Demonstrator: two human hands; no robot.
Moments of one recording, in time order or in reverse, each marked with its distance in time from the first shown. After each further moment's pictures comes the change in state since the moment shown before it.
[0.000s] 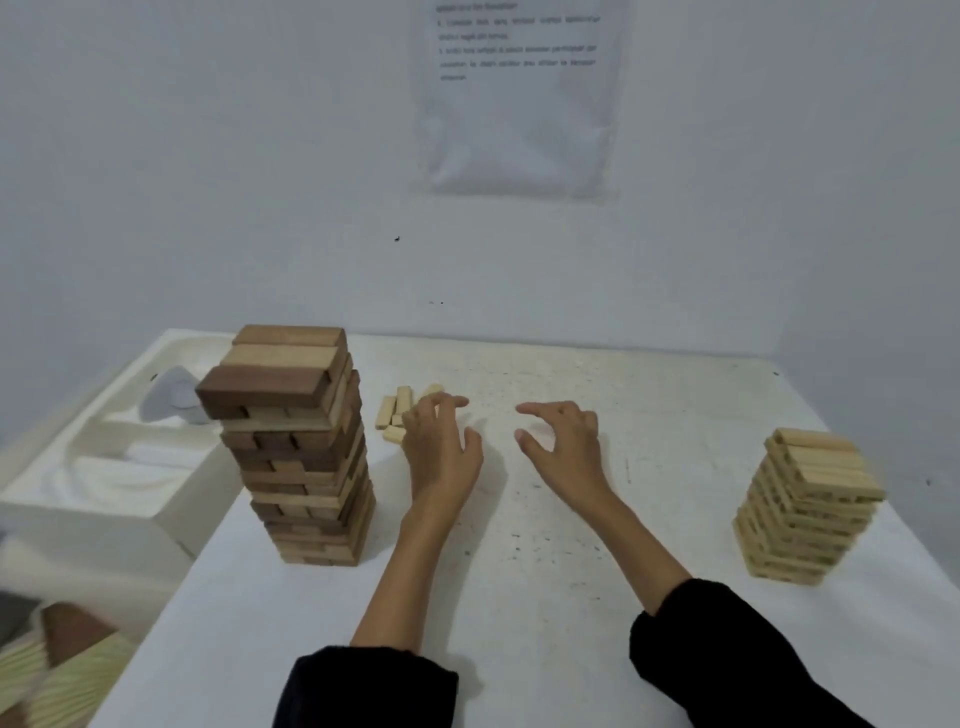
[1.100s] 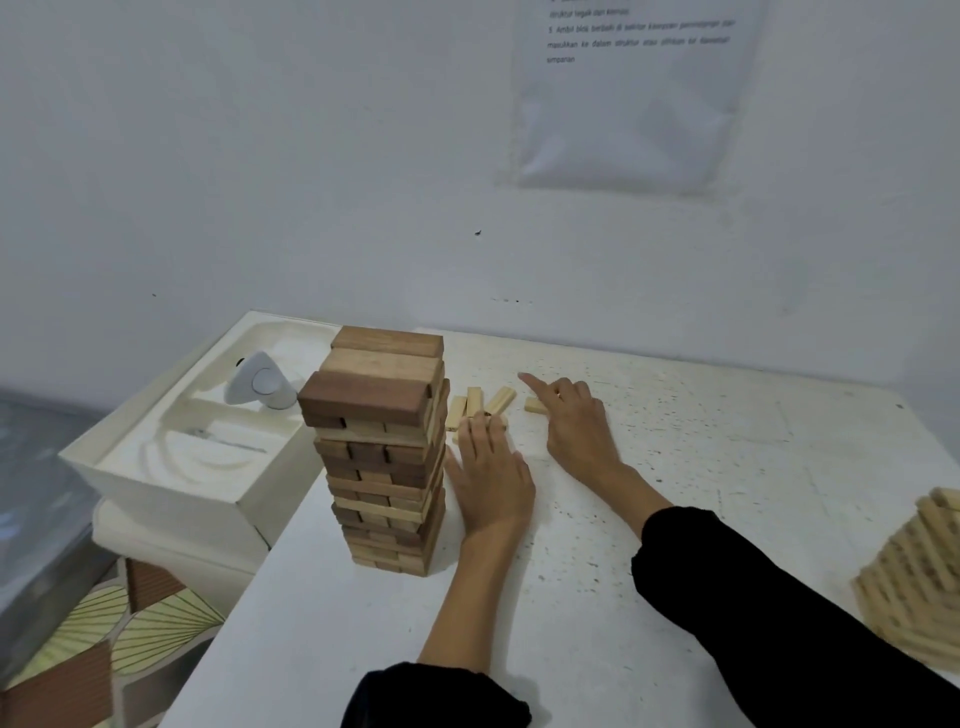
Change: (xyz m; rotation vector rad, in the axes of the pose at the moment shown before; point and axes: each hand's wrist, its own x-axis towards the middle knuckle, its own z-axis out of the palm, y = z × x) left_hand 0.004 -0.047 0.023 0.551 0.076 -0.035; right_hand 0.074 0.000 0.076 -0.403 0.058 -0.393
